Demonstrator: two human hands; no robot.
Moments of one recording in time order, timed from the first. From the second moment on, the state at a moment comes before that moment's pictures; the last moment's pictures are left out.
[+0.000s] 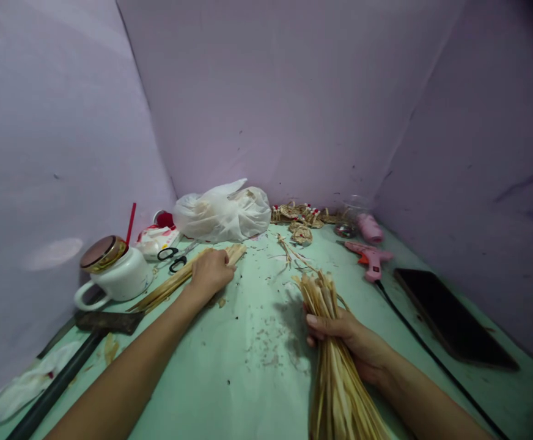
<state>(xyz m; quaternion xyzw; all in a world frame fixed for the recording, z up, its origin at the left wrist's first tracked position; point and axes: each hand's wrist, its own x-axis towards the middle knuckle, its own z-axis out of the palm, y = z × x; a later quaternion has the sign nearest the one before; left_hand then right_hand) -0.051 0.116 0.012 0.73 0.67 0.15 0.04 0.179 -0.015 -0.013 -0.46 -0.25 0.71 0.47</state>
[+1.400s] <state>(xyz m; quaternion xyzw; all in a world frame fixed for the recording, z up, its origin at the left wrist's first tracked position) 0.038 0.016 0.015 0.70 0.43 0.21 0.53 0.180 -0.012 -0.012 -0.40 -0.21 0.67 0.59</state>
